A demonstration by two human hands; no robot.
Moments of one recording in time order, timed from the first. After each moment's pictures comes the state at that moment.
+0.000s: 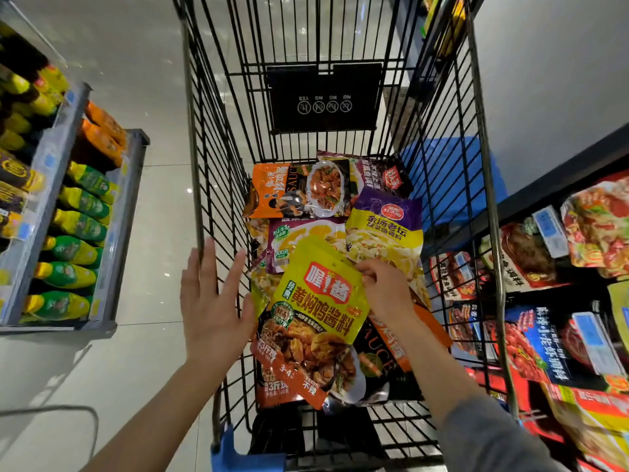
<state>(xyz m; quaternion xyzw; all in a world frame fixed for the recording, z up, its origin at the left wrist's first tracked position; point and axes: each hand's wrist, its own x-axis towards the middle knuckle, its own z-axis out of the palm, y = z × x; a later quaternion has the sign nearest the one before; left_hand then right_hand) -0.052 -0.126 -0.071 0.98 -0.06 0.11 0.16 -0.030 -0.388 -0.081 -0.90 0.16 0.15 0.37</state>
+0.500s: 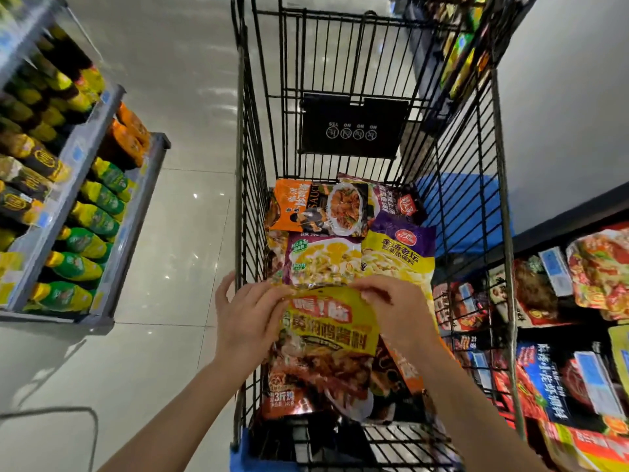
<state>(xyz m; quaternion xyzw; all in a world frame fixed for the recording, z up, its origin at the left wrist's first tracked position) -0.053 -0.123 -0.067 0.95 -0.15 0.18 0.21 -0.046 -0.353 0.005 -0.89 0.04 0.10 0.44</state>
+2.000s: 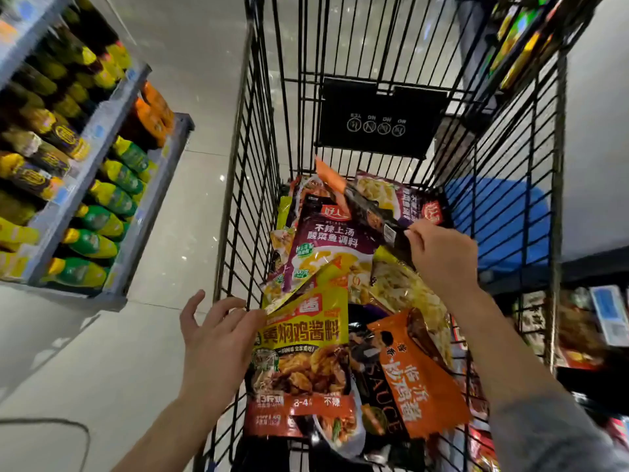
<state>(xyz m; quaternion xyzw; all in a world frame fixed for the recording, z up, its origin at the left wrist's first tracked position) -0.057 -0.130 -0.057 0.99 -0.07 0.08 0.10 0.088 -0.429 -0.052 -0.99 -0.06 -0.07 0.07</state>
